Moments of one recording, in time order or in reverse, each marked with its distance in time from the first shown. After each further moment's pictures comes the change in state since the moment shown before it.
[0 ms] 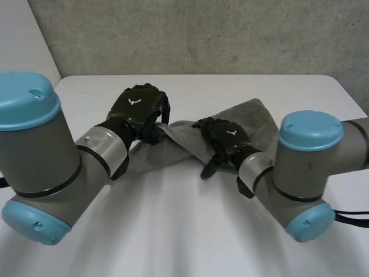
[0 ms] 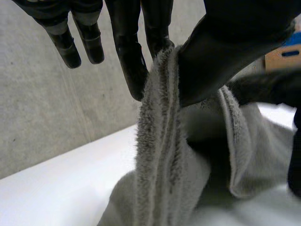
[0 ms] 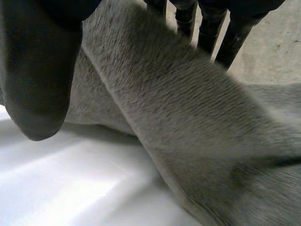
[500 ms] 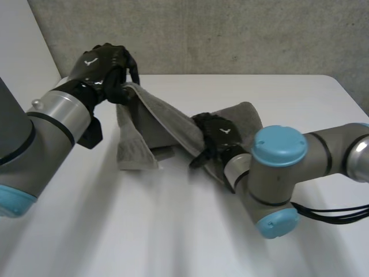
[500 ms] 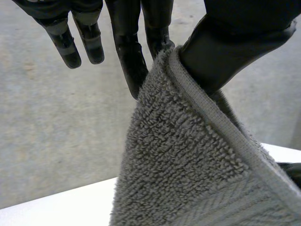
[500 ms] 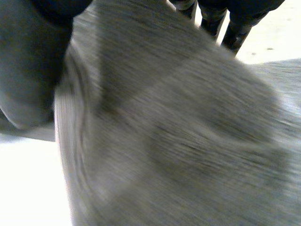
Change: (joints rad) left arm 0.143 0.103 0.030 0.007 0.005 -0.157; right arm 0.031 0.132 -0.064 -0.153 0.147 0.053; left_hand 0.000 0.000 0.000 0.000 0.000; right_hand 0.013 0.002 0.000 0.000 0.003
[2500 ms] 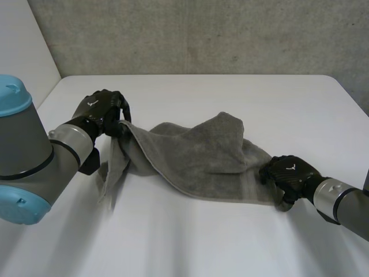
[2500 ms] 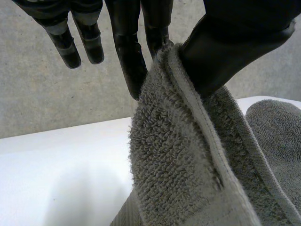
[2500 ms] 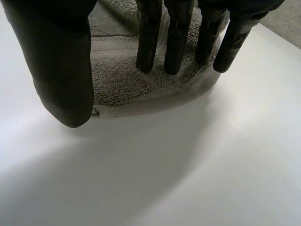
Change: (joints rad) left arm 0.057 -0.135 -0.096 0.036 0.000 0.015; right arm -0.519 -0.261 0.432 0.296 -0.469 -0.790; left_hand 0.000 0.000 0.000 0.000 0.000; right_hand 0.330 0.332 0.000 0.000 0.326
